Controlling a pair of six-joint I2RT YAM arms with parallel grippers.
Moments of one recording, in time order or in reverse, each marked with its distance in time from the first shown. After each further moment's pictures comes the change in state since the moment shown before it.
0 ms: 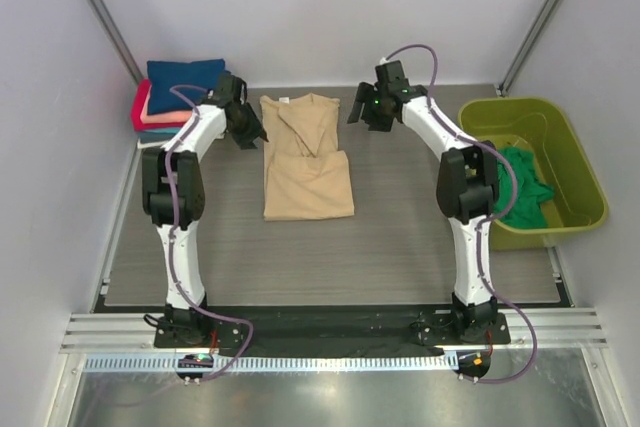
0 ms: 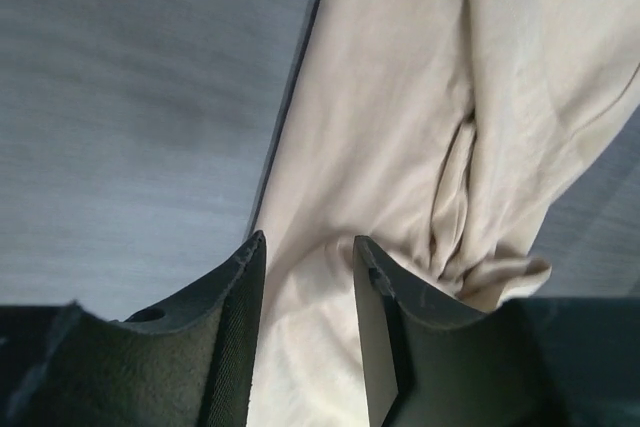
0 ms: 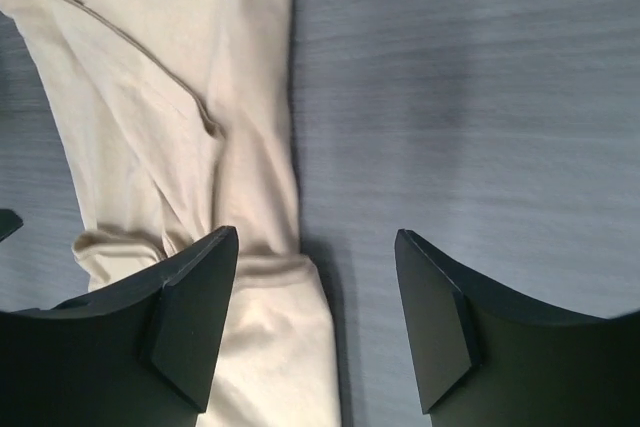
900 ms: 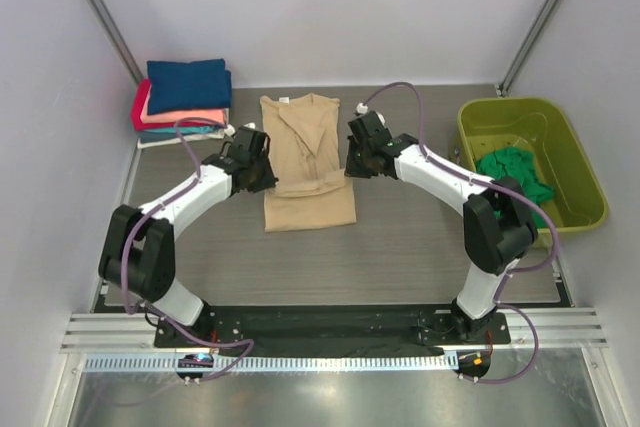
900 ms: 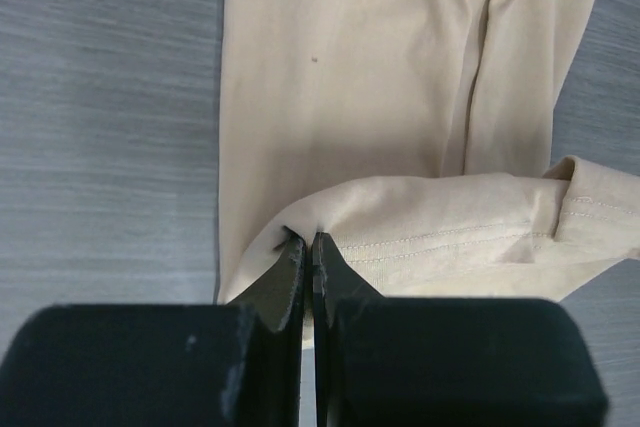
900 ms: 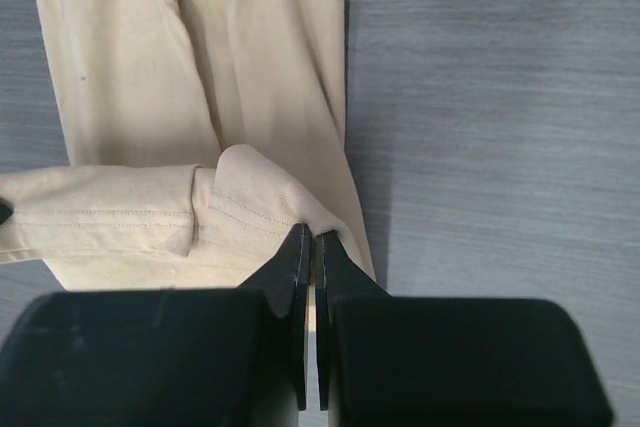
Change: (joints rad) left arm -0.262 -0.680 -0.844 0.298 -0.228 0.003; right arm 0.258 -0.535 -0.711 0.112 0.215 0.069
